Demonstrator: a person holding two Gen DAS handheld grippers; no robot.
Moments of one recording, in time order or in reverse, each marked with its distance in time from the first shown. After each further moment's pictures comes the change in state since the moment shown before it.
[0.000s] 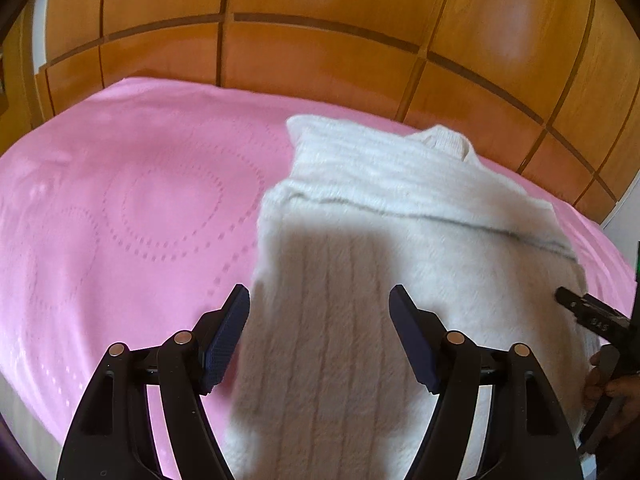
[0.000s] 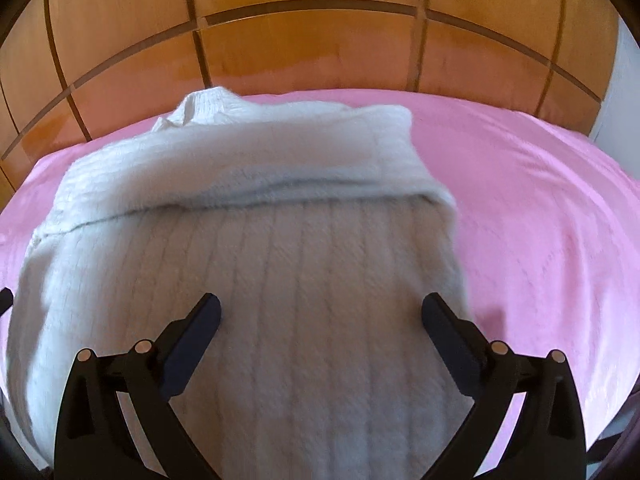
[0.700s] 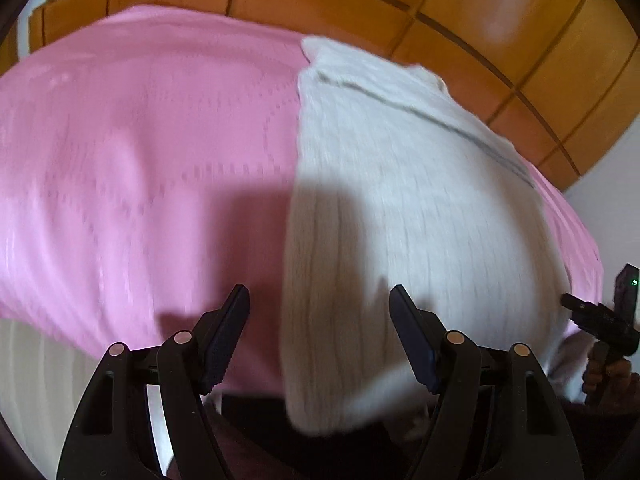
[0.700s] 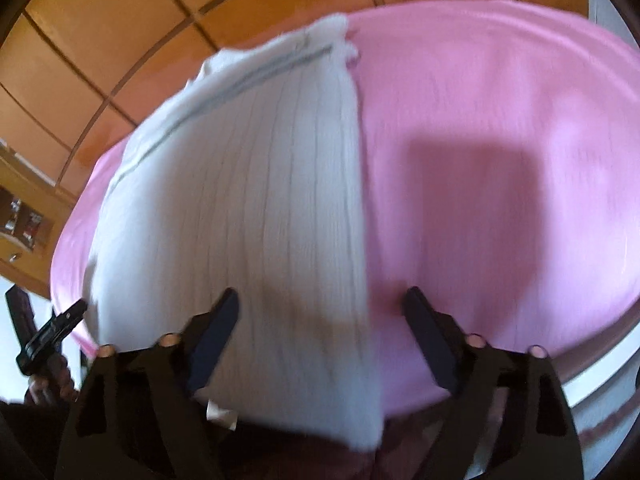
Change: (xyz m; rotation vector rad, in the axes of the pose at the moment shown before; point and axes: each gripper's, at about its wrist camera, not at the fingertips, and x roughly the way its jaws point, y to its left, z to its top) left arm -0.055 0.053 -0.090 -0.028 0.199 -0.185; right arm -0.082 -0.091 -0.114 0.179 0.216 0.305
